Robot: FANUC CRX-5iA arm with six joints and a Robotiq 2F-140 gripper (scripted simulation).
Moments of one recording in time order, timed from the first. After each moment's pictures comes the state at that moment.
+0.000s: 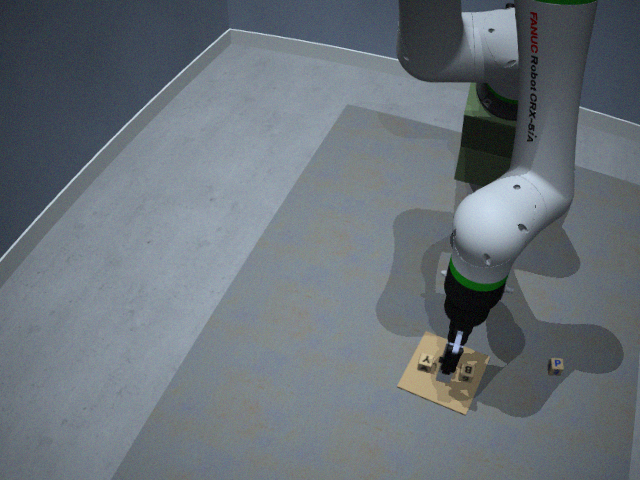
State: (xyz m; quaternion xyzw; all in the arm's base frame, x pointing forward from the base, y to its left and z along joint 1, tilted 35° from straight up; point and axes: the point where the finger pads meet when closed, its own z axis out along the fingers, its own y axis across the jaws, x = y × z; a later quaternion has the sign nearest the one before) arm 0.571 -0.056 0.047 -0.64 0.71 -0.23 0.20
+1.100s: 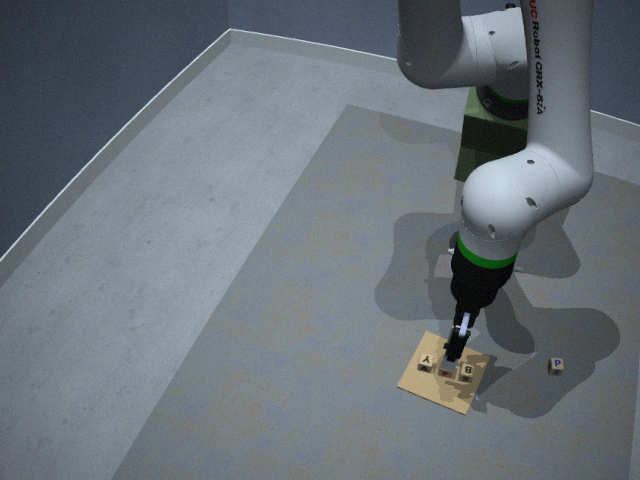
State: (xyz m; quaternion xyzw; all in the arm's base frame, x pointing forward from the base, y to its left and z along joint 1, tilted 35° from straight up) arm 0.544 -0.053 0.084 -0.64 0.71 -0.23 0.21
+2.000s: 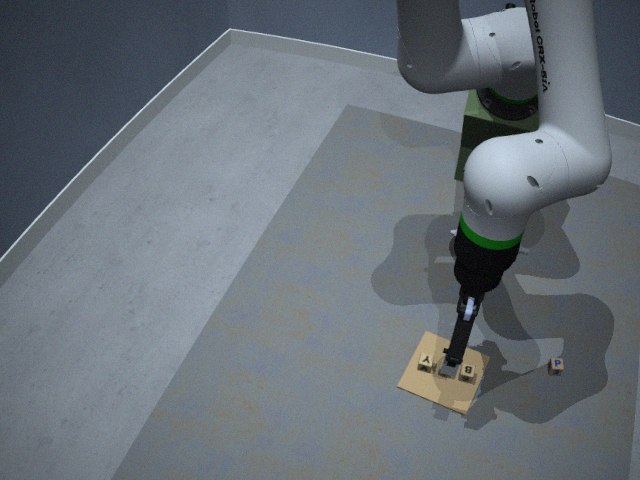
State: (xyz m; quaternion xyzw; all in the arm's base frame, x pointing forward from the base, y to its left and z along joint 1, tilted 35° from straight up) arm 0.519 -0.051 0.120 -0.64 0.71 -0.23 0.20
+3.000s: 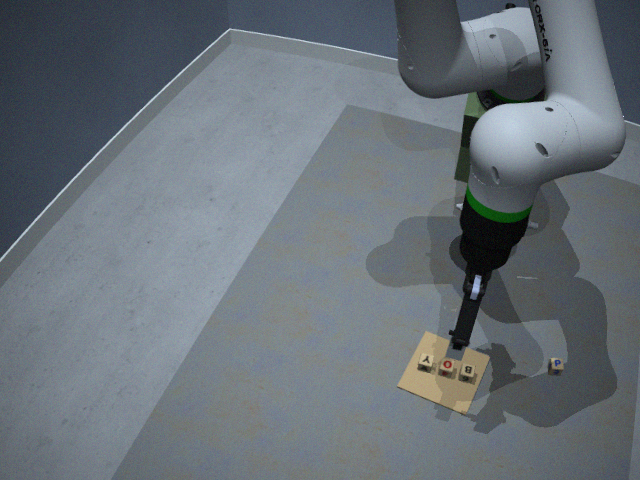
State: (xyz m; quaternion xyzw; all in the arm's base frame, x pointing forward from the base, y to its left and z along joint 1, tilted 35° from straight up) arm 0.490 -0.048 0.162 -0.64 0.71 -0.23 0.20
